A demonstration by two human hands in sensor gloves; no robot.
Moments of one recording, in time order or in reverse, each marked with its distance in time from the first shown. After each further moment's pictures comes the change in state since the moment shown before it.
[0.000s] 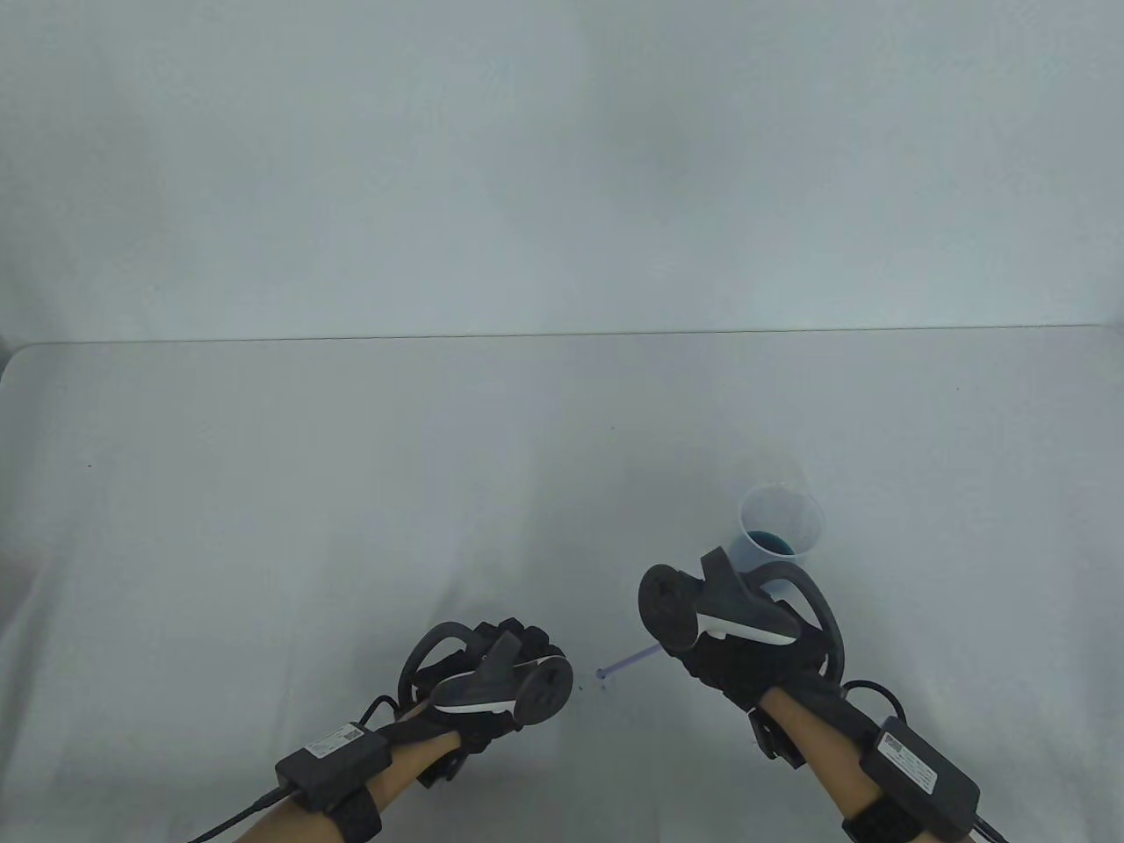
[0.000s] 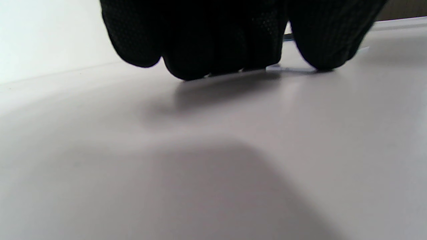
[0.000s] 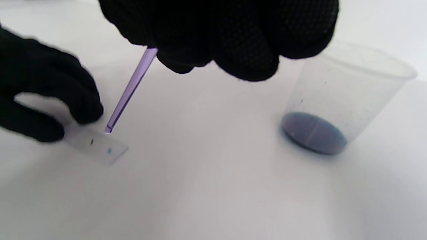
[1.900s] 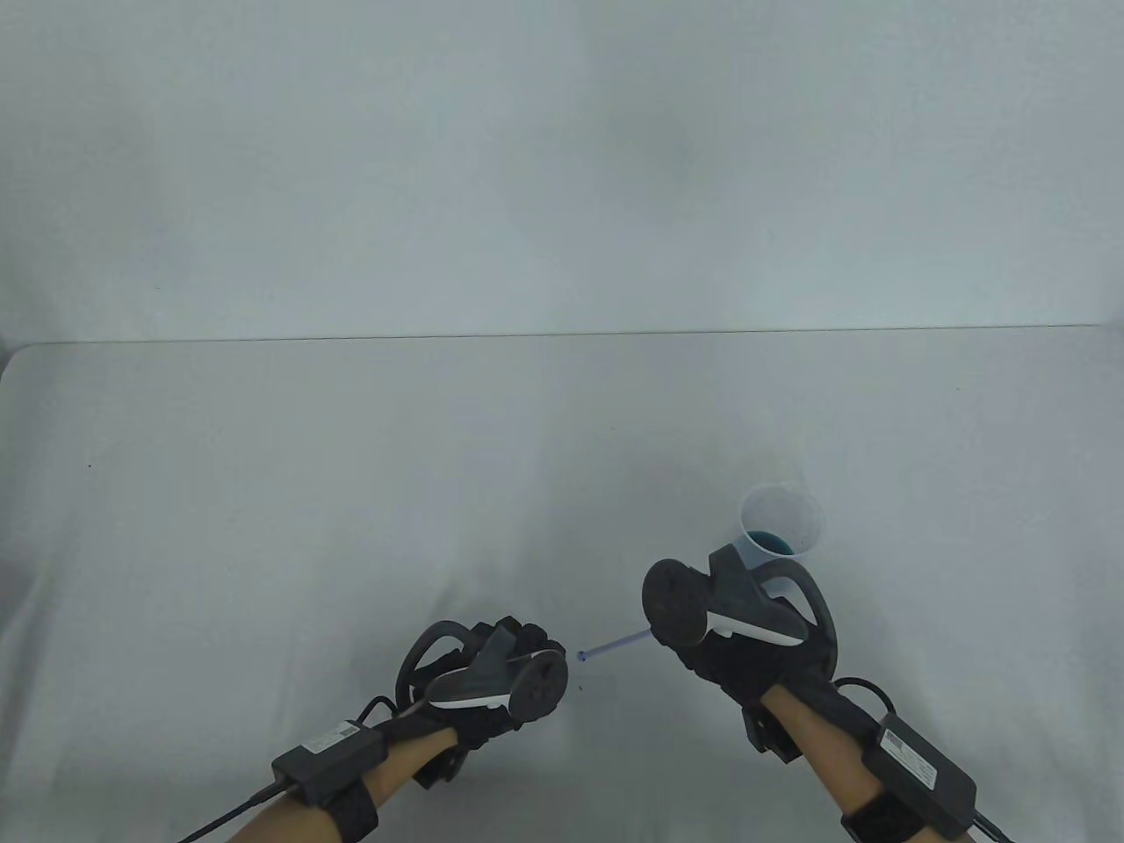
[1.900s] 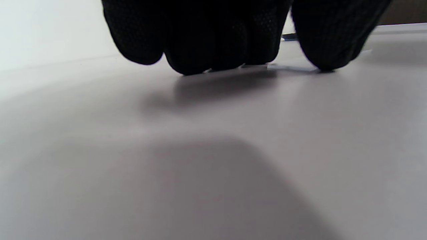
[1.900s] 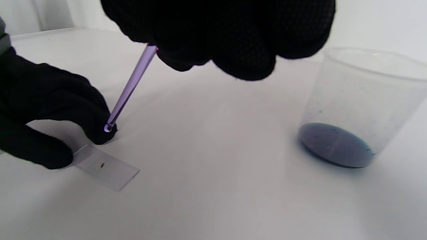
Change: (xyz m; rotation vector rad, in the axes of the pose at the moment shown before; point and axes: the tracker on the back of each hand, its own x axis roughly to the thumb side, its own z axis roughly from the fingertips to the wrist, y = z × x) left_hand -0.003 -0.002 0.000 -0.008 0.000 0.033; right_hand 0.008 0.007 -0.005 -0.045 -0.048 -0.053
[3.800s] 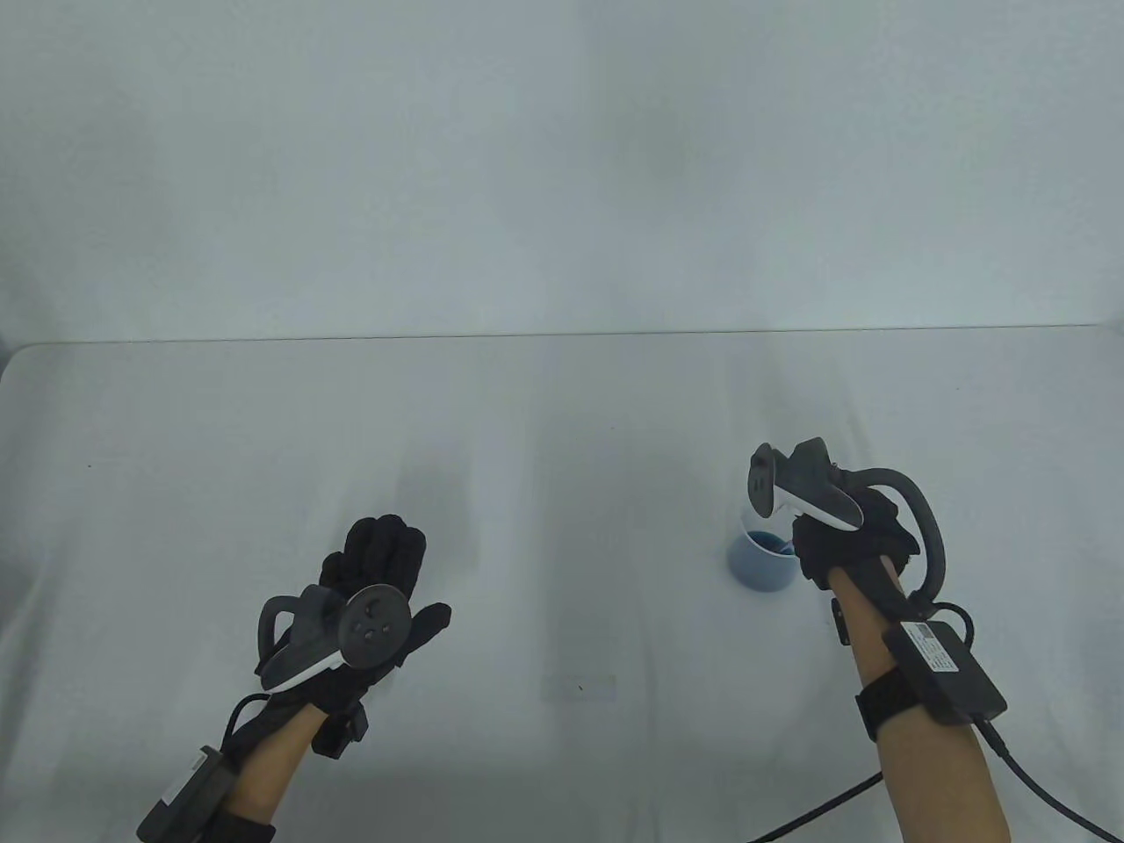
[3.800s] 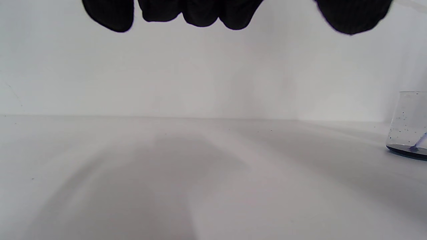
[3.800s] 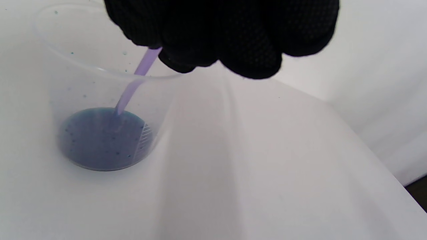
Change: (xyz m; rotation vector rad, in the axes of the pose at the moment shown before) left_hand -0.114 0.047 0.089 0.262 0.315 0.204; right_hand -0.136 -0.017 -0.046 0.147 0.595 0.221
